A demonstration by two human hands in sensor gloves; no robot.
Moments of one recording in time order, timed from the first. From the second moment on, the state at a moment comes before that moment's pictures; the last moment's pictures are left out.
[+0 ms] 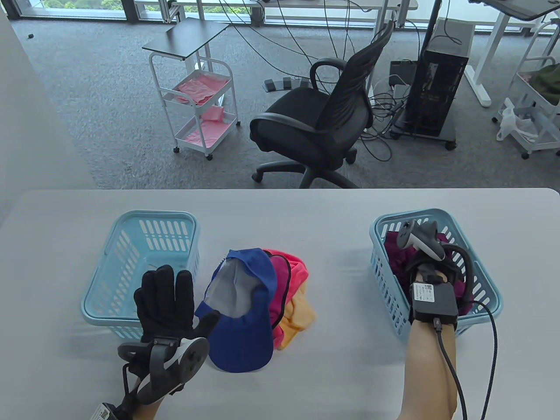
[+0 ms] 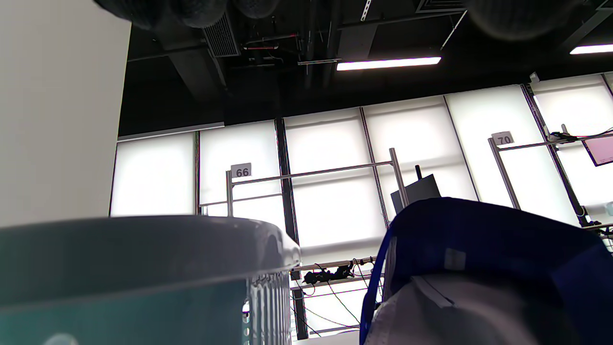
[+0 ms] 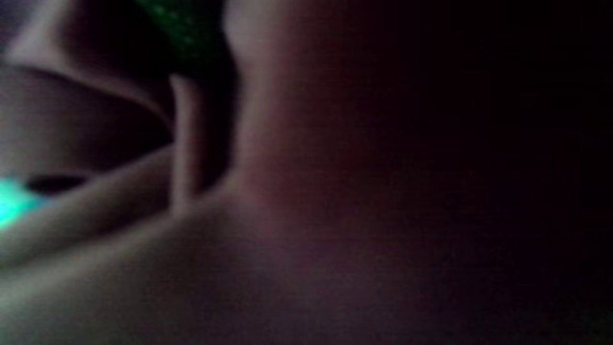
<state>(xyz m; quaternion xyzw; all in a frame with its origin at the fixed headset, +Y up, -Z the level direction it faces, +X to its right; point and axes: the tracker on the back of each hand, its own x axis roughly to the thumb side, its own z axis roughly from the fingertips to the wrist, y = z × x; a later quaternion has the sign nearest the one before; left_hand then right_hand) -0.214 -0.635 -0.267 0.27 -0.06 -0.06 0.96 0.272 -0.685 -0.477 0.21 -0.21 -0.95 0.06</state>
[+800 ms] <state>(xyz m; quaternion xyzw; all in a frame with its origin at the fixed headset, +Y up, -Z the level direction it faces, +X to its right) -0.216 -0.633 -0.266 0.28 -0.06 -0.05 0.96 0.225 -0.542 -0.424 0.17 -0.02 -0.99 0.00</state>
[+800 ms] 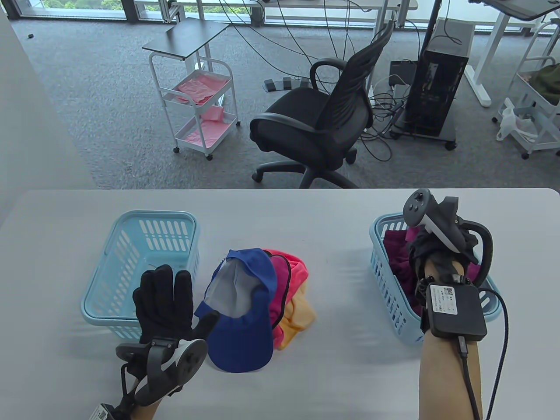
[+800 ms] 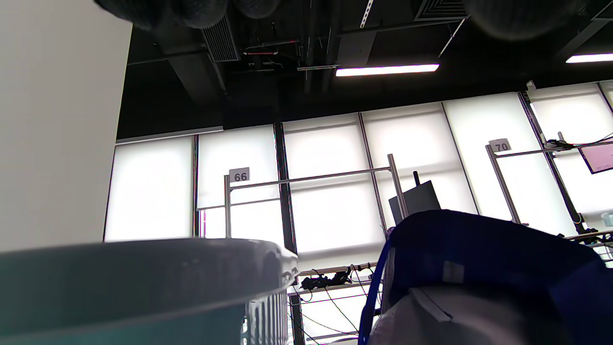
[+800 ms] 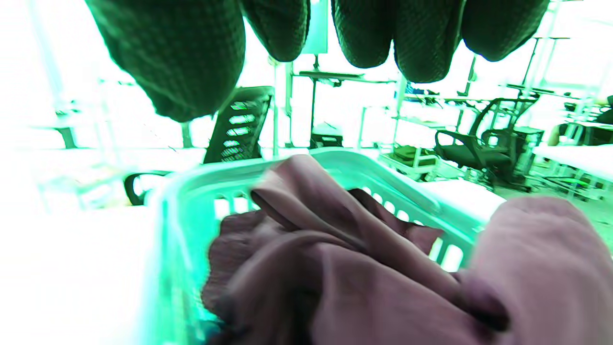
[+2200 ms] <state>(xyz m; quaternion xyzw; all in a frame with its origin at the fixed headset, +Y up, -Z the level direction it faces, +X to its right) -0.215 -0.634 -0.264 0.28 -0.07 -0.05 0.96 -0.016 -0.746 -0.349 -0.03 -0.04 -0.99 -0.16</state>
